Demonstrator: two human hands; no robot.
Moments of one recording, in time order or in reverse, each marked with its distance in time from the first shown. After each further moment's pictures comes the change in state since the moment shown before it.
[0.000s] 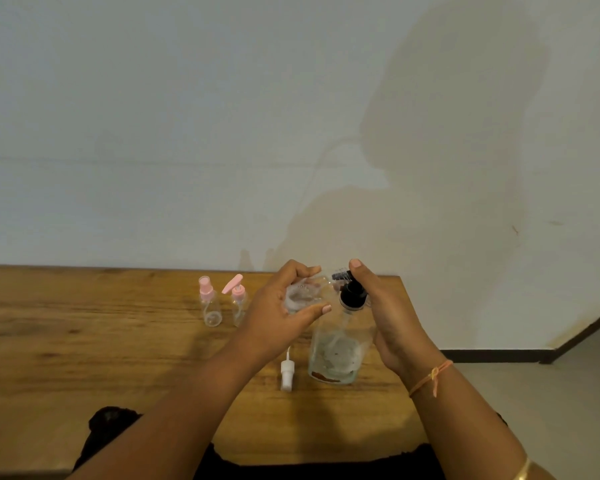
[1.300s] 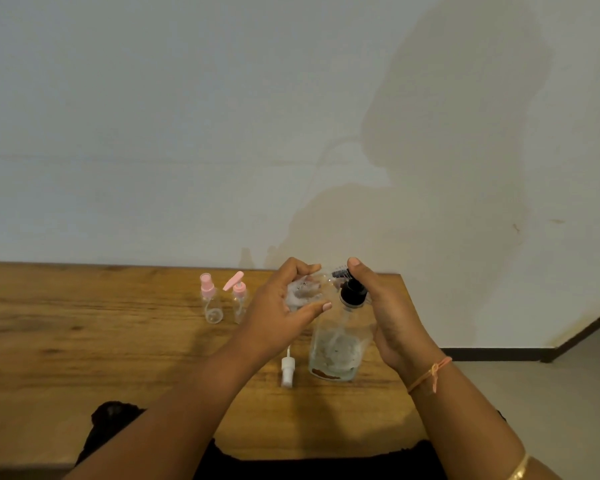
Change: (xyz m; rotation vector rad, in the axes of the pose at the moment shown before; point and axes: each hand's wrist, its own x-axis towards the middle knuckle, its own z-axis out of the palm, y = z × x) left_hand 0.000 -0.003 0.001 -0.001 0.005 0.003; right_hand -0.004 -0.004 0.002 0.033 0.020 0.008
